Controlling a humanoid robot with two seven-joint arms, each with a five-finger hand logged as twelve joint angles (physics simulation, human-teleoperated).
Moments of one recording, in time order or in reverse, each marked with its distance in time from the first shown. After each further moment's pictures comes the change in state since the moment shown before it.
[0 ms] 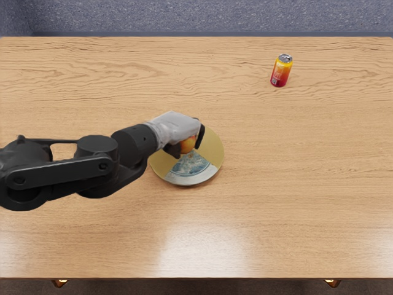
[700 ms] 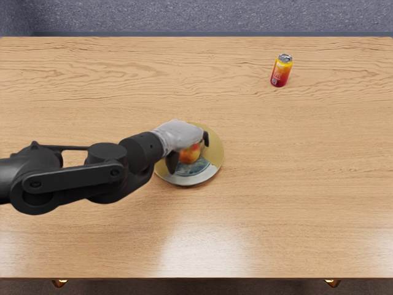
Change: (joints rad) left arm 0.007 -0.039 0.032 0.046 0.004 0.018 0.000; right arm 0.000 0.000 0.000 0.000 0.000 0.000 0.000
